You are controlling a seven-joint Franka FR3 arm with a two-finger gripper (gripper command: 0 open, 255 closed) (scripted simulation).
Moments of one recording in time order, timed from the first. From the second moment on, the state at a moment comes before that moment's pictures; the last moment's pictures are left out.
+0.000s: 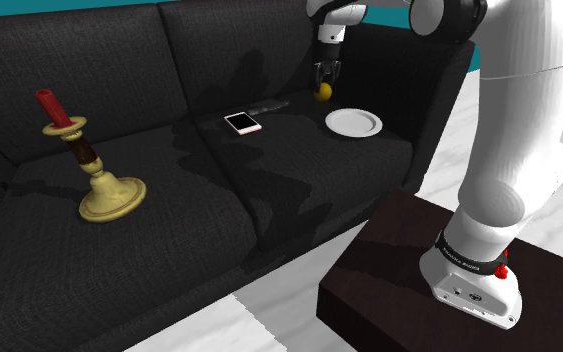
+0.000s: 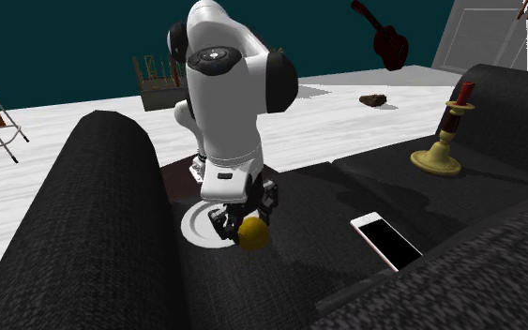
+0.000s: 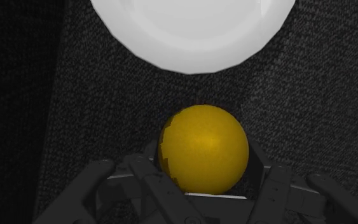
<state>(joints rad) -0.23 0.37 -0.27 -1.49 0.22 1.81 -0.44</state>
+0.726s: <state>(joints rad) -0.23 0.20 -0.29 -1.64 0.18 1.78 -0.44</state>
